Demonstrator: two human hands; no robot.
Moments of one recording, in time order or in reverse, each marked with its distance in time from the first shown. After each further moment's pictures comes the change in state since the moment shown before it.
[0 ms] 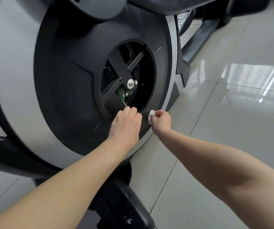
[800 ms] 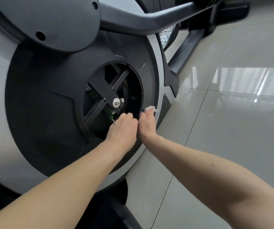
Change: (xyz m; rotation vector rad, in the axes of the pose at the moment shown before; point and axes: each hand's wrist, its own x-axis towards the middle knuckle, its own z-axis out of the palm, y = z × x) left_hand 0.055 0.015 -0.016 -0.039 -0.066 -0.008; right_hand 0.009 -0.047 0.005 0.272 -0.073 -0.161
